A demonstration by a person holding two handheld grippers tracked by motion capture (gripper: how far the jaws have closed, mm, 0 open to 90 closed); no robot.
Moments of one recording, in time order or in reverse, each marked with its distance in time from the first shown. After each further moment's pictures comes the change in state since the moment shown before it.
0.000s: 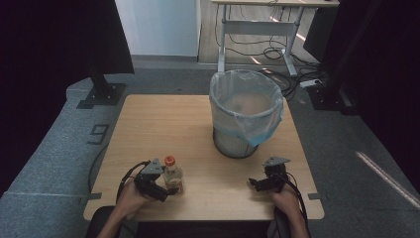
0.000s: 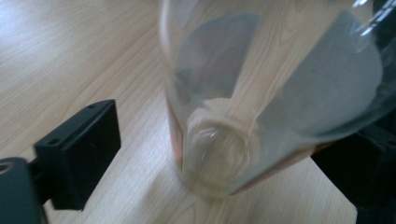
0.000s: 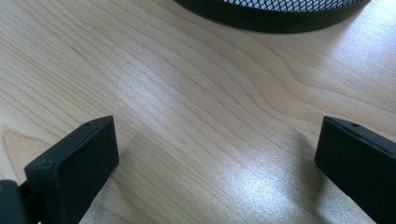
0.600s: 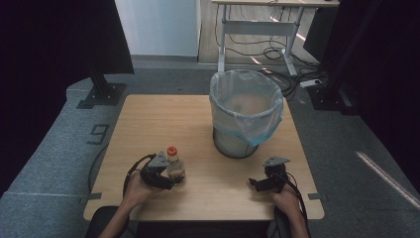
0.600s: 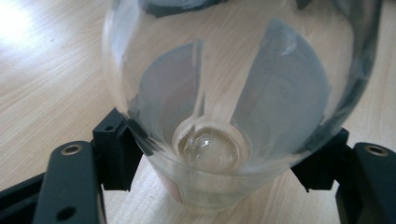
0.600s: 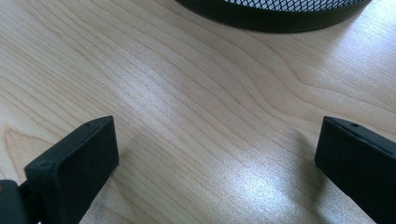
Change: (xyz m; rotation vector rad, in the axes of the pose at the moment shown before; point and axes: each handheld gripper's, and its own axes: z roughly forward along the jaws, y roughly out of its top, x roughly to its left) left arm 0.011 0.020 0.012 -0.003 0.055 0.019; right arm 0.000 0.000 0.000 -0.001 0.000 -0.001
